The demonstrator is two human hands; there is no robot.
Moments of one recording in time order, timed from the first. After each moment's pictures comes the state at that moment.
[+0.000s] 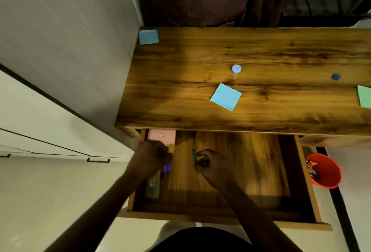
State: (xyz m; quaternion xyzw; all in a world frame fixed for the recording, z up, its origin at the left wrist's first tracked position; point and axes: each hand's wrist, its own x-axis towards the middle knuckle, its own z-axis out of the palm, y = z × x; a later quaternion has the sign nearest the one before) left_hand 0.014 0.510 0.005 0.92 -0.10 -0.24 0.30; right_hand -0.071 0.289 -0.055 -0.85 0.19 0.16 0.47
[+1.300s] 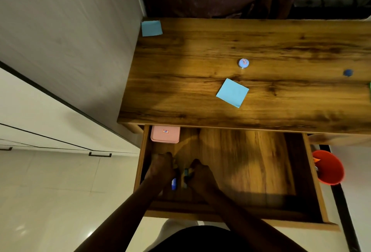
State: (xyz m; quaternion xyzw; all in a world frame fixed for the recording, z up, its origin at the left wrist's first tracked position) left_hand -0.007 0.500 -0.097 0.94 -0.09 -0.29 0.16; right_hand -0.075 0.348 -0.121 -0.89 0.17 0.25 0.34
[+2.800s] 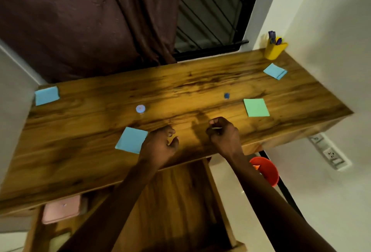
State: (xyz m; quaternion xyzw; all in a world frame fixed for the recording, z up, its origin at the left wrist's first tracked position) left_hand 0.047 0.146 0.034 0.91 -0.26 -0.07 0.30; right_hand -0.061 -0.056 0.034 -0.82 0.30 -0.14 0.46
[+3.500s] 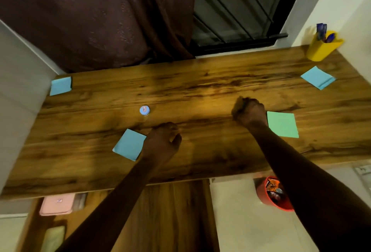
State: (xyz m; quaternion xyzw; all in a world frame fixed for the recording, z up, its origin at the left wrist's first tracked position) left_hand 0.096 0.091 0.001 0.93 -0.21 -0.05 0.30; right_hand 0.072 -0.243 -0.037 -0.90 0.35 -0.05 0.28
